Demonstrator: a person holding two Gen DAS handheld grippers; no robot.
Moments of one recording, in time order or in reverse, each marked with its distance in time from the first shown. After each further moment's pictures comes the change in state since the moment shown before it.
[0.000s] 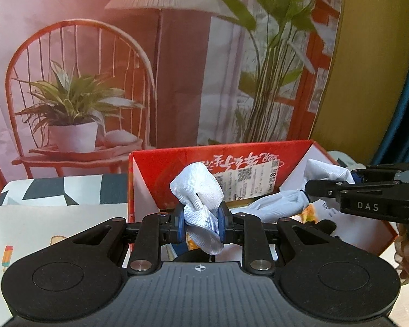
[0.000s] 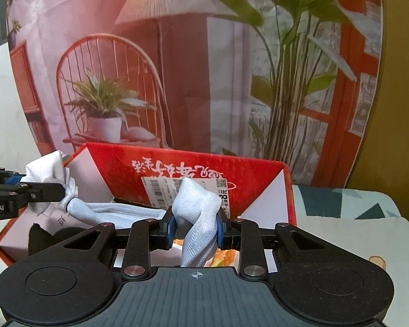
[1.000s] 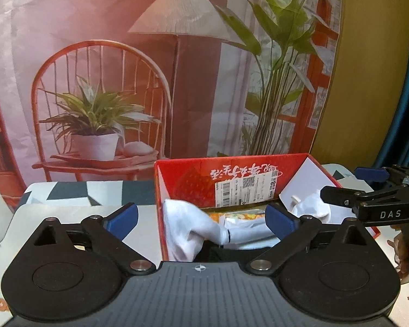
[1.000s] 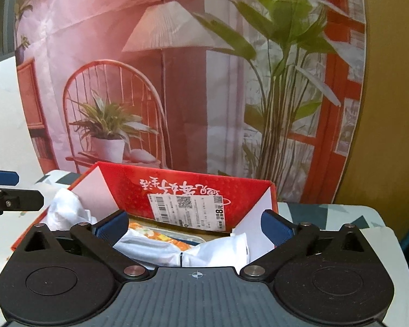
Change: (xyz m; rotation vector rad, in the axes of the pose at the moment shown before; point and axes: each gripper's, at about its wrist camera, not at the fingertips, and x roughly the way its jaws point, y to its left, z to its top) left arm -0.064 0.001 -0.008 -0.027 -0.066 0.042; right arm -0.055 0.009 -0.007 -0.005 -0.119 -0.026
